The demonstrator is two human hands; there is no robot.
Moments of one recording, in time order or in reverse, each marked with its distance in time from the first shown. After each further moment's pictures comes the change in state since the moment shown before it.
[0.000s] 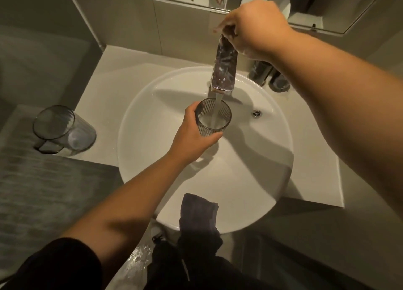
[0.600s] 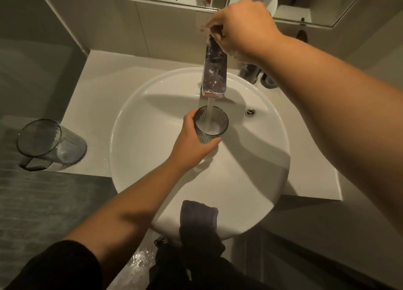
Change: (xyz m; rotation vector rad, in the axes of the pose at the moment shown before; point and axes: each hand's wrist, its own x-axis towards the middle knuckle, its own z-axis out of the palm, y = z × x) left_hand 0.006 -0.013 0.013 -0.055 -0.101 -0.011; right_hand 0.001 0.001 0.005 0.011 -0.009 0.085
